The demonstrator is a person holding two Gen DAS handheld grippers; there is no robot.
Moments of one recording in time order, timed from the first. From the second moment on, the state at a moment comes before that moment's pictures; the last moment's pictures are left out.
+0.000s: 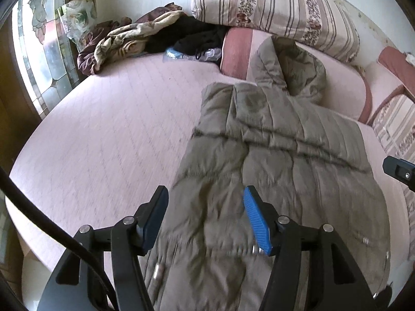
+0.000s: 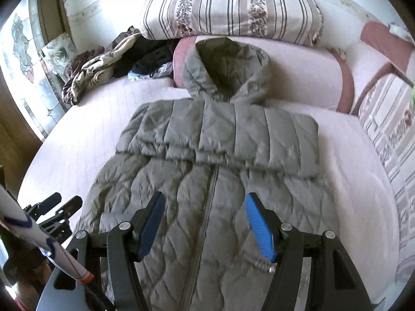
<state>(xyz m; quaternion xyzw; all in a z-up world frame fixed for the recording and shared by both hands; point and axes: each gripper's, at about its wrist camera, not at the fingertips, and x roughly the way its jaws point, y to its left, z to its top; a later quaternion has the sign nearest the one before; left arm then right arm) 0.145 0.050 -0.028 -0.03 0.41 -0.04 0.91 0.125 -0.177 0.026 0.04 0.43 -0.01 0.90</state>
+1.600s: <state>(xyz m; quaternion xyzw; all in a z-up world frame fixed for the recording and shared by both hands) 0.258 0.078 -0.095 -0.09 0.46 -0.08 0.88 0.554 -0.202 0.026 0.14 0.40 -0.11 0.90</state>
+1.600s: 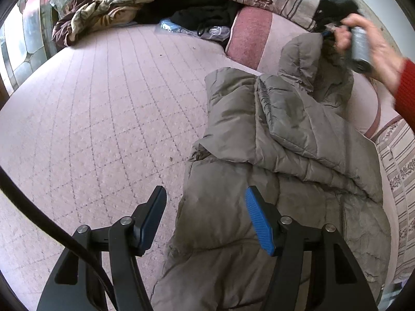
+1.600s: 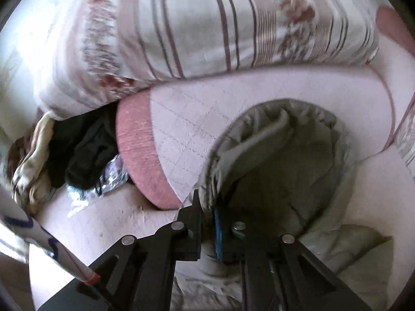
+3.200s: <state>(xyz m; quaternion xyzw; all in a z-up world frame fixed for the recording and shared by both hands) 0.252 0.097 -0.086 -0.09 0.45 -0.05 0.89 0.317 -0.223 -0.069 0.12 0.47 -0.14 0.86</state>
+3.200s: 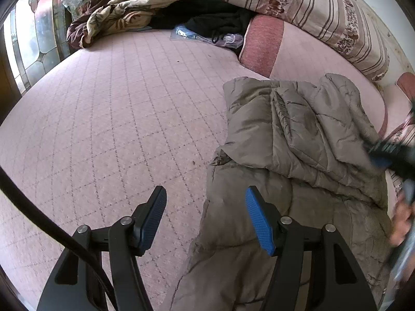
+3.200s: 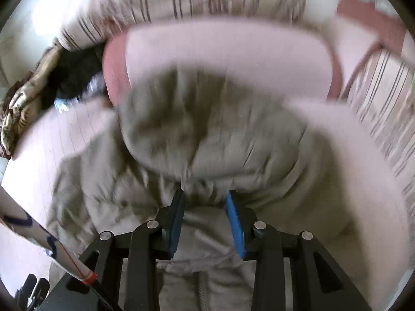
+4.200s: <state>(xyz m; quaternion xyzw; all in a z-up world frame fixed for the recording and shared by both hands) 0.233 0.101 -0.081 -0.07 0.43 -0.03 0.90 0.155 -0.196 -0.052 0.06 0.49 -0.07 0.87</state>
